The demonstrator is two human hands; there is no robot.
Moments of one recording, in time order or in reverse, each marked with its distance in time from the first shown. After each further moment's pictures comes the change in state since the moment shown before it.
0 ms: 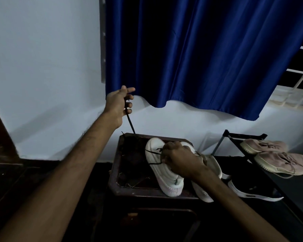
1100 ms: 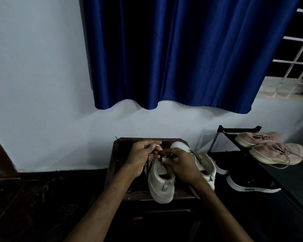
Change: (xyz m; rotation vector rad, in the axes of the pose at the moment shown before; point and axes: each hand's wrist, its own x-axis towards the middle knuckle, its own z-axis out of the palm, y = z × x) left_hand -0.071 -0.133 0.037 0.050 -0.365 -0.167; right_hand -0.026 0.007 0.019 0.690 0.326 0.347
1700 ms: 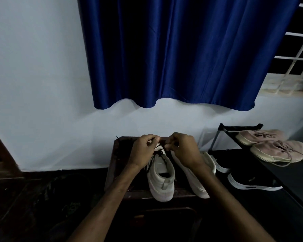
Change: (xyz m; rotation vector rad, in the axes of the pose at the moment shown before) left_hand 0.006 0.003 0.002 0.614 0.147 0.310; right_hand 0.027 -0.016 -0.024 -0.121 0.069 0.002
